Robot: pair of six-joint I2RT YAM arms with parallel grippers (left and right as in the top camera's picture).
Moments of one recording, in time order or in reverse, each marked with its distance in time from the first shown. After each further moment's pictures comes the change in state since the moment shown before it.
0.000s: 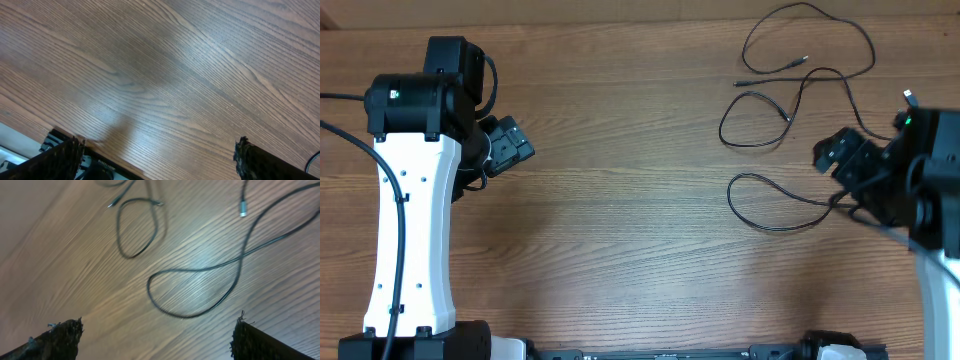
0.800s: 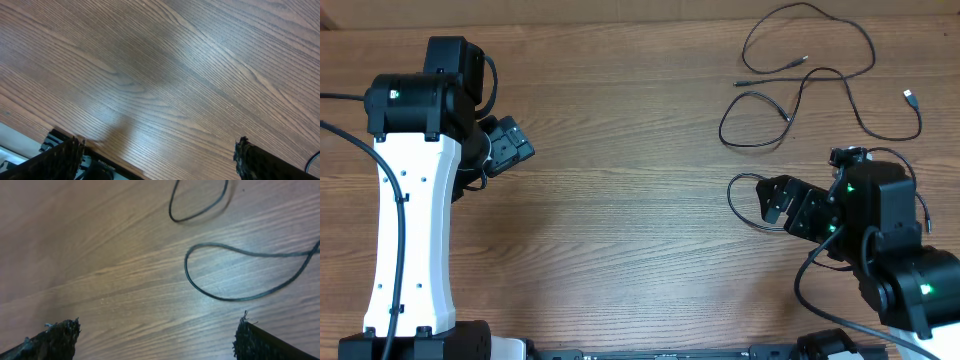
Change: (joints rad) left arm 0.000 0.000 0.000 0.000 0.000 0.000; right arm 0.300 -0.240 -0.253 0.142 0.005 -0.006
